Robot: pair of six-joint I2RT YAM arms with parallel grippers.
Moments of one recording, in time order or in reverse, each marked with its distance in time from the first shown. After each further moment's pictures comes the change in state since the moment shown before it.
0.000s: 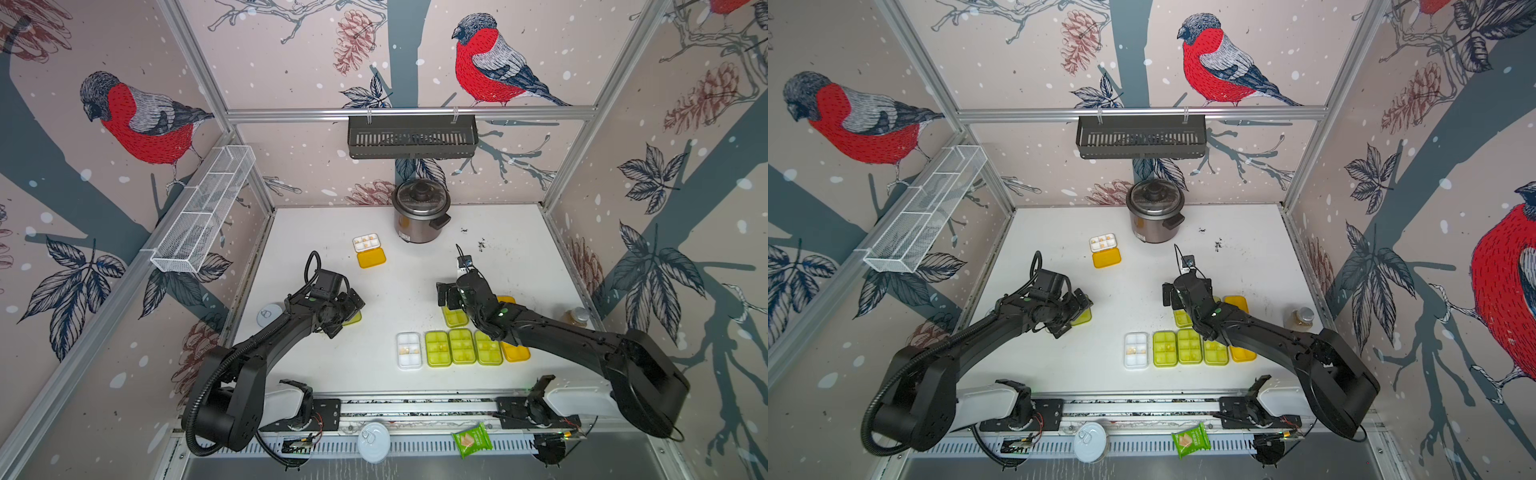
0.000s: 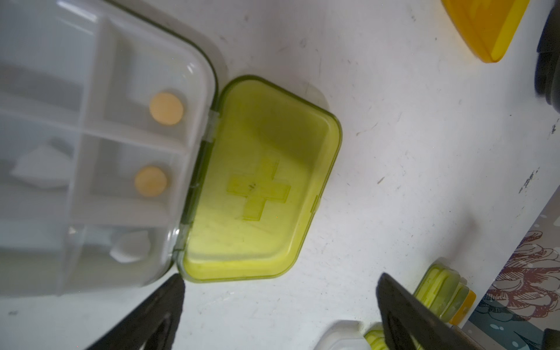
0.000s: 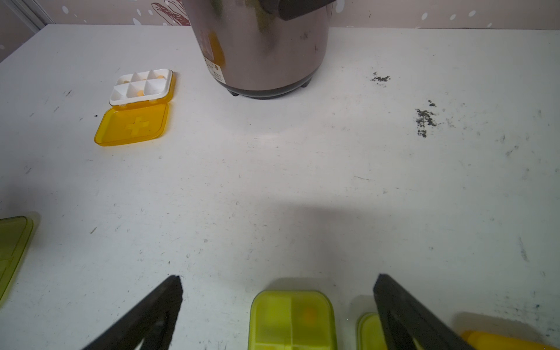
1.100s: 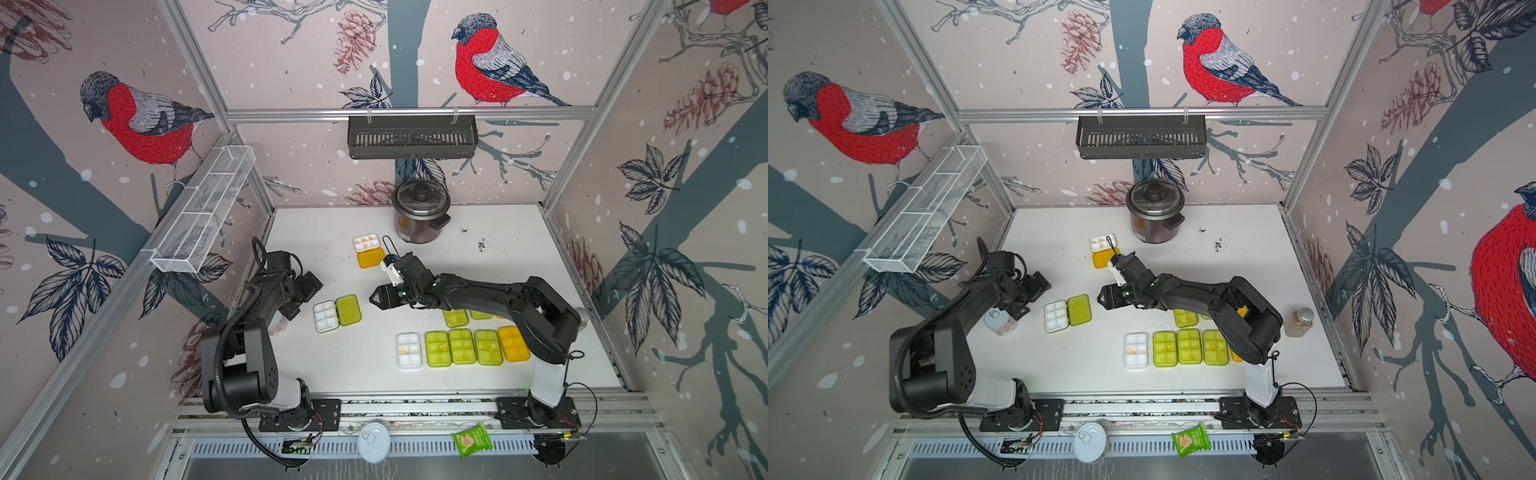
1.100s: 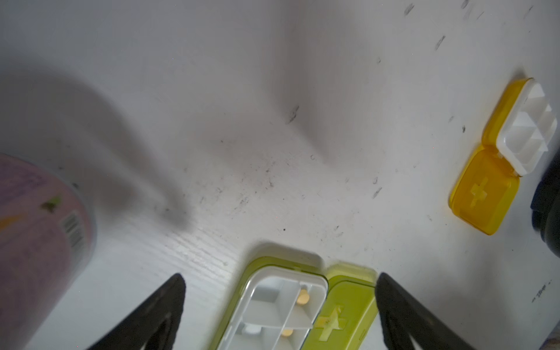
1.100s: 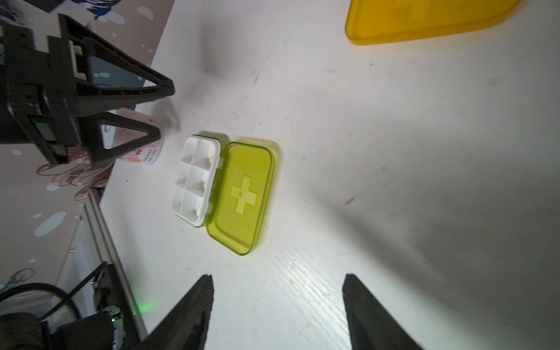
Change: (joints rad) left arm 0.493 0.182 0.201 -0.111 0.034 0.365; right arm 0.146 0.616 0.601 -0.108 -0.703 0.190
